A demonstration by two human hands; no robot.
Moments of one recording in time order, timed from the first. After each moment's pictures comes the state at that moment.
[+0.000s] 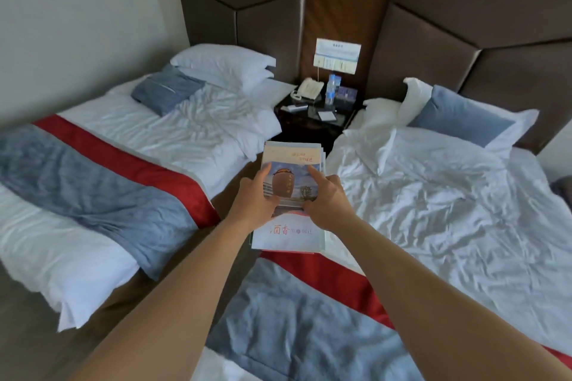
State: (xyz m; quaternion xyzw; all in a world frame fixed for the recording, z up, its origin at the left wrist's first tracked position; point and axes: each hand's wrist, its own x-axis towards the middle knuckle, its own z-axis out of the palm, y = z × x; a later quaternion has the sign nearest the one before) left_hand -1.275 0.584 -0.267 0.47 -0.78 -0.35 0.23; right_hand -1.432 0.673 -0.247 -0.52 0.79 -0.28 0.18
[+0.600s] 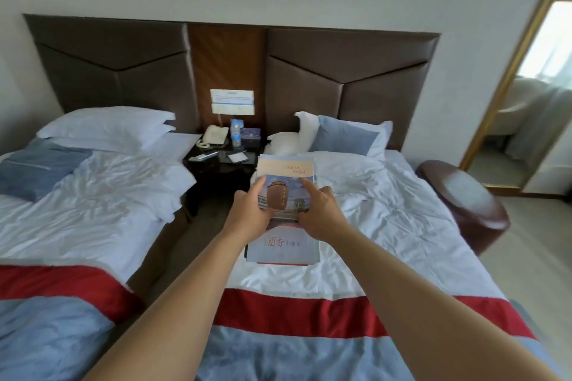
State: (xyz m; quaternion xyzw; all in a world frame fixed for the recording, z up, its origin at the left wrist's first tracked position) left_hand -1.392 0.614 -0.189 0.31 -0.86 -0.35 0.21; right_hand -1.501 0.751 -0.171 -0.37 0.87 -0.30 0.07
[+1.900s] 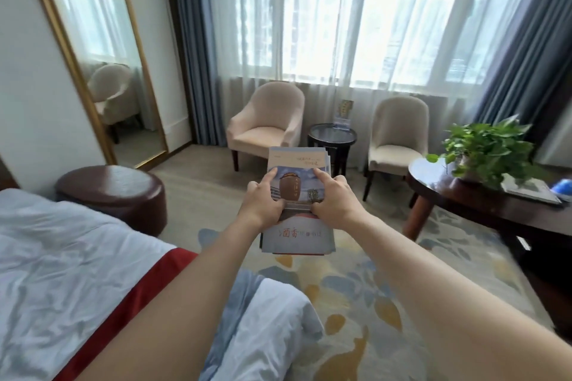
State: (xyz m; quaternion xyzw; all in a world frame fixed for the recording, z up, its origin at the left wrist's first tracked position) left_hand -1.566 1.347 -0.151 -0.27 -0.87 -0.41 -0.05; right_hand -1.462 1.491 -0.132 0.24 0.92 -0.29 -0.12
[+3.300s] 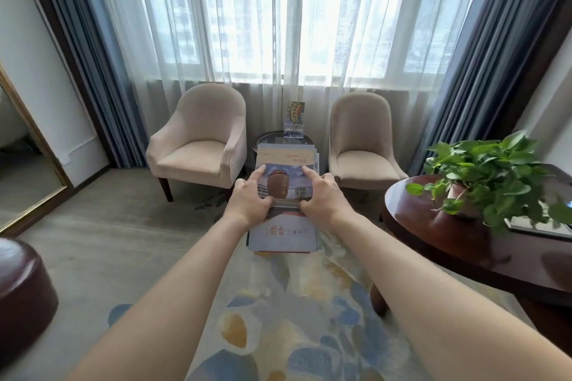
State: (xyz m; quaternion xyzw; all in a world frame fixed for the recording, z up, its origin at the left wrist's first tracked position) left_hand -1.886 1.791 -0.166 -0.34 -0.85 -0.39 -0.09; right_hand -1.760 1.919 -0.157 0.30 0.89 -0.31 -0.15
